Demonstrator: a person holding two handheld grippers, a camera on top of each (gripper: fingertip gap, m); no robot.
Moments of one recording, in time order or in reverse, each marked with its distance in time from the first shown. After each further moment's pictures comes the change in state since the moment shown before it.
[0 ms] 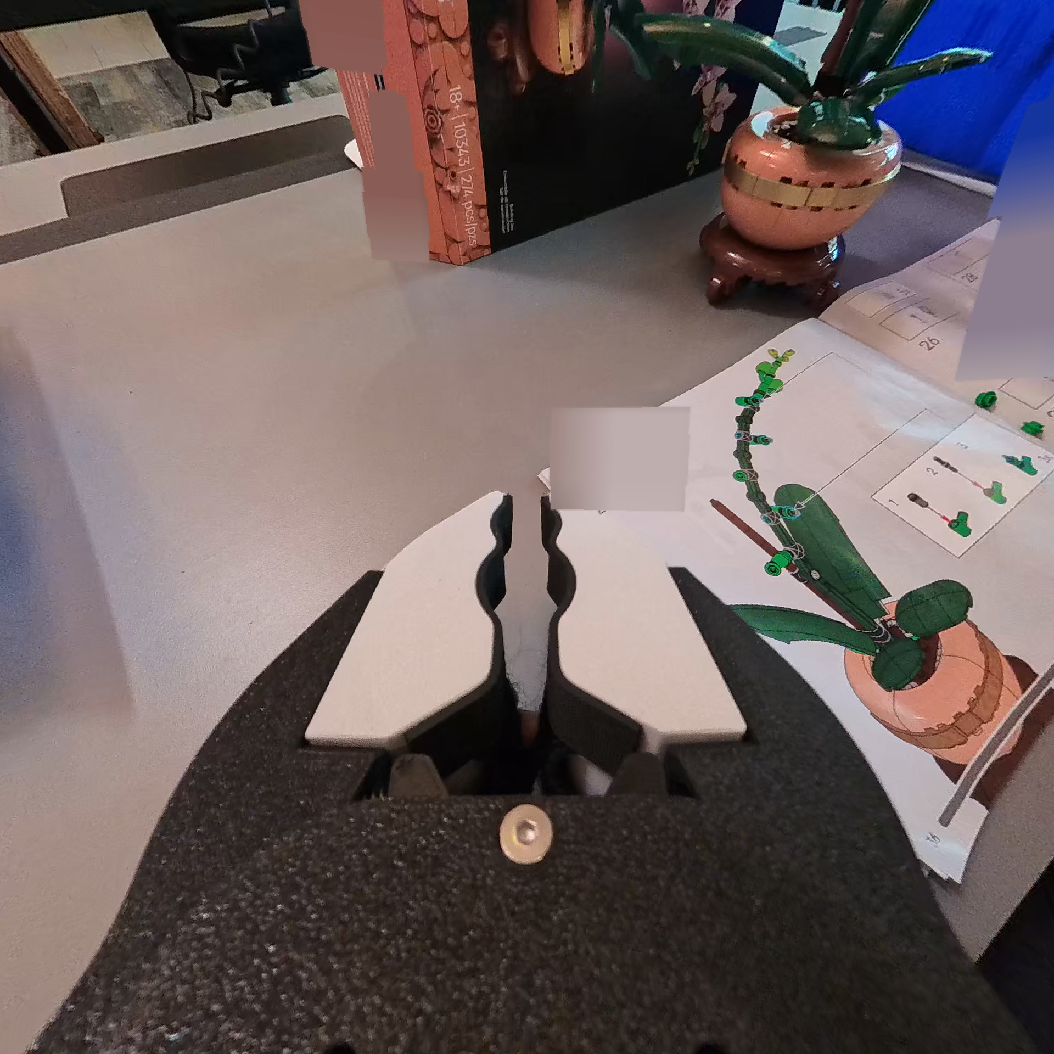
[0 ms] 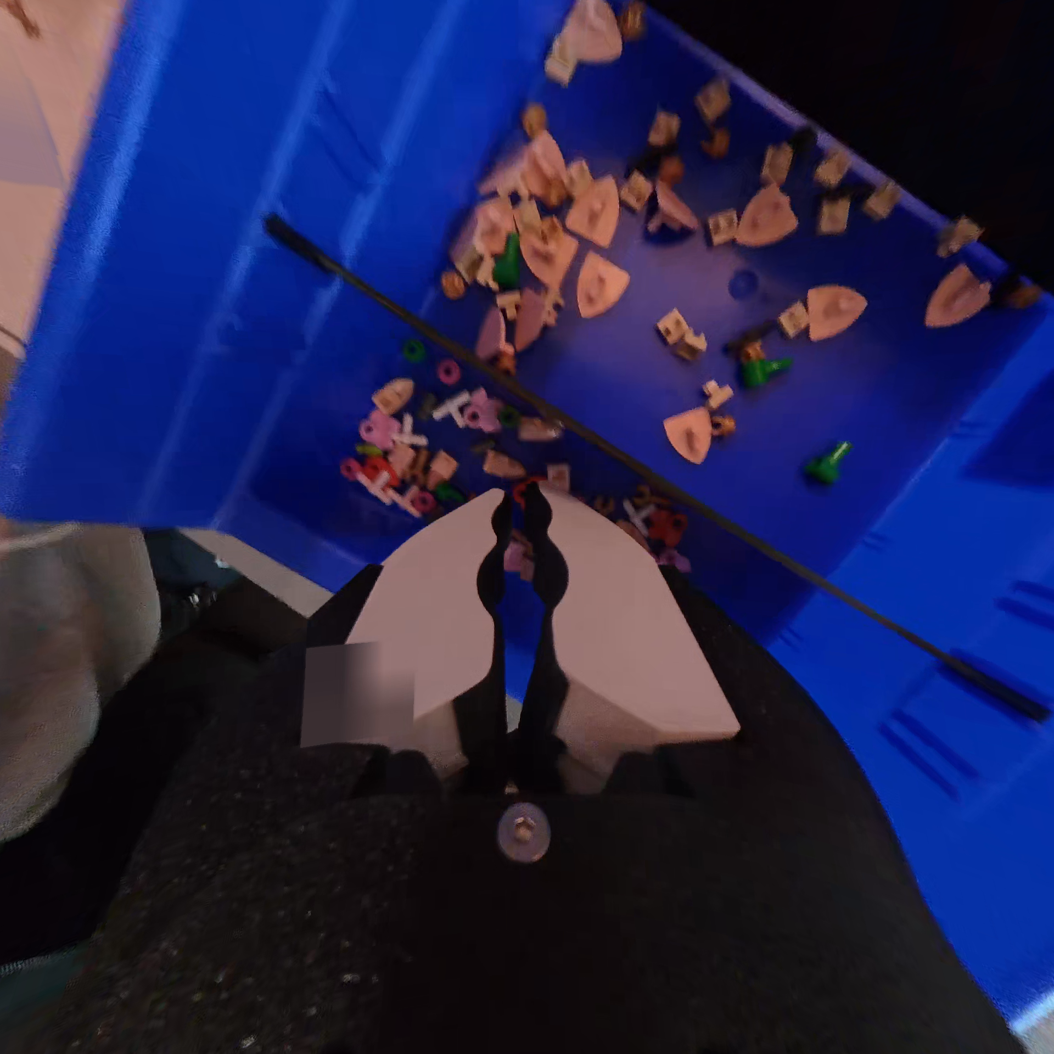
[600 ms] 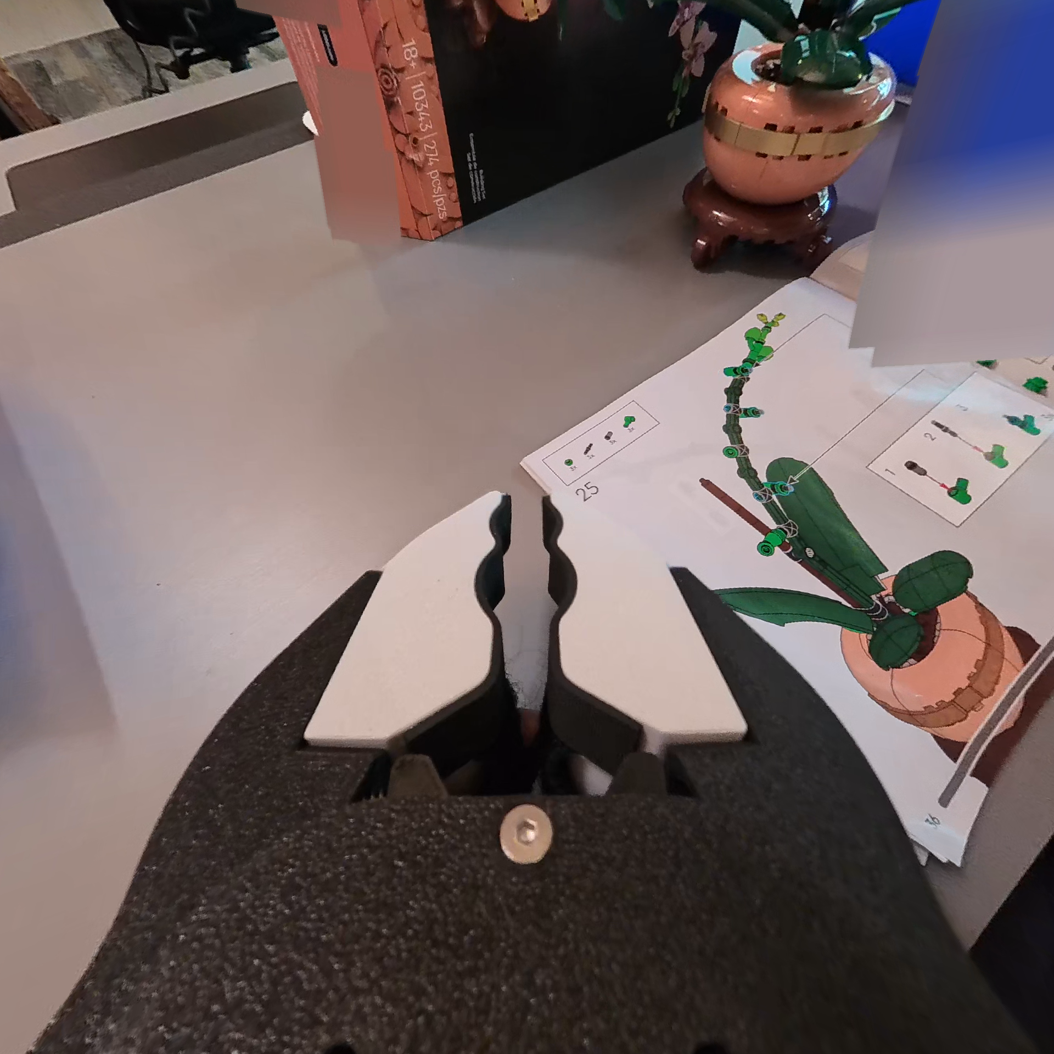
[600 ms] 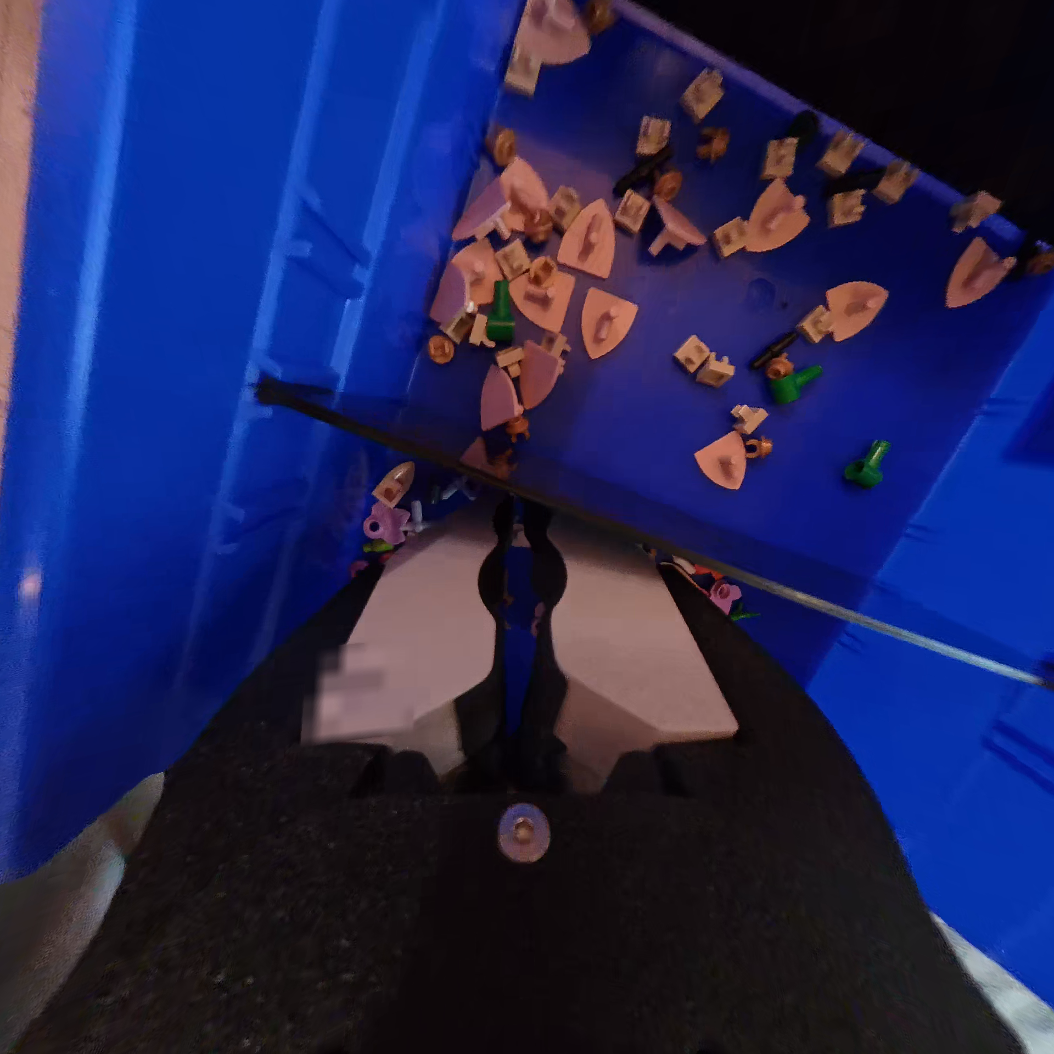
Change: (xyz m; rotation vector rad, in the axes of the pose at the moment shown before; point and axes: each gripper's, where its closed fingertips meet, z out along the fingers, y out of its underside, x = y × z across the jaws) left arm 0.007 0.006 0.005 -0.052 0.027 0.046; right arm -0.009 -0.014 0.031 -0.065 0.210 0.160
